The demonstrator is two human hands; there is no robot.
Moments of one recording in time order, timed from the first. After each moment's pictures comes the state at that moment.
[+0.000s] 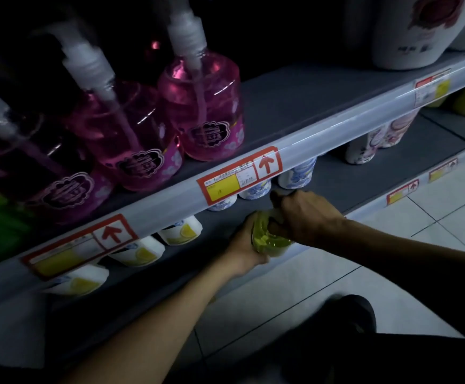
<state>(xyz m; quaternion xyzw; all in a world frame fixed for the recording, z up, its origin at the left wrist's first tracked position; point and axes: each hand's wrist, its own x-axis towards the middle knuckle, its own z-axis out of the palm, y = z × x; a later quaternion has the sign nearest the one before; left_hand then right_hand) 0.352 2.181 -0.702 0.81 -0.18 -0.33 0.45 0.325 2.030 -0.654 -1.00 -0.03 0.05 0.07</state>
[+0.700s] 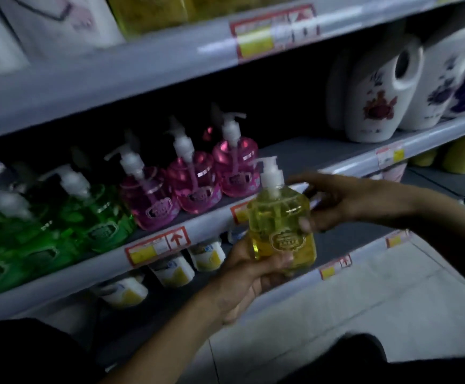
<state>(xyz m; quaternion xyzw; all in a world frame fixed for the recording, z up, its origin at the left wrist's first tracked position) 0.256 2.233 -0.546 0.57 -0.15 -0.34 0.74 0.246 2.009 -0.470 -0.82 -0.10 0.16 0.54</state>
